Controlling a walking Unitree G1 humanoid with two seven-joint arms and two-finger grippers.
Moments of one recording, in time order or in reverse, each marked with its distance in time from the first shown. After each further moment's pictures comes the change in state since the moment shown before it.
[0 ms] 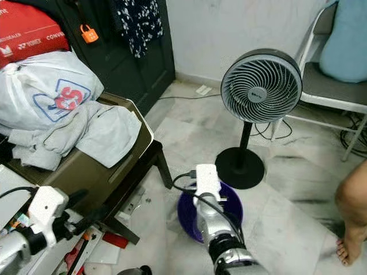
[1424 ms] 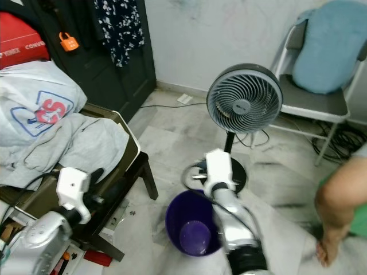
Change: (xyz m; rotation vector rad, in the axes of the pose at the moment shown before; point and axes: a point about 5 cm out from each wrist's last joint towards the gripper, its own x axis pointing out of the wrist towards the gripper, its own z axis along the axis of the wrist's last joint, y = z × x) left arm 0.061 -0.011 0.013 -0.120 -0.180 0.120; right arm -0.019 -0.034 0.035 -0.022 -0.253 0.106
